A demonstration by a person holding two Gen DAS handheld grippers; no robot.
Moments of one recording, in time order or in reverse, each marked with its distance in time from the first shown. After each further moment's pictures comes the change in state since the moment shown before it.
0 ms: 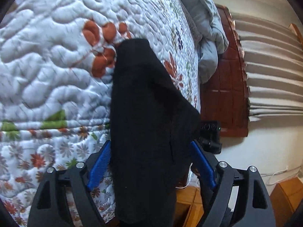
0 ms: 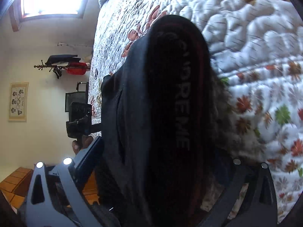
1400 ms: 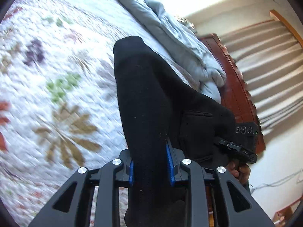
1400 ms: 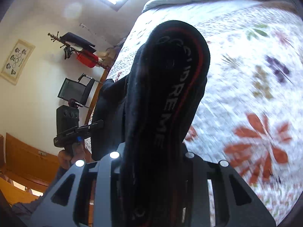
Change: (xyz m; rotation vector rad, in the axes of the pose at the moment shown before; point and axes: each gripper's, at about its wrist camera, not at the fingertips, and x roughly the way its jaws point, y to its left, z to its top) left arm -0.222 -0.072 0.040 0.187 -0.374 0.230; right arm 0.091 0.289 0.103 -0.382 -0.141 -0.127
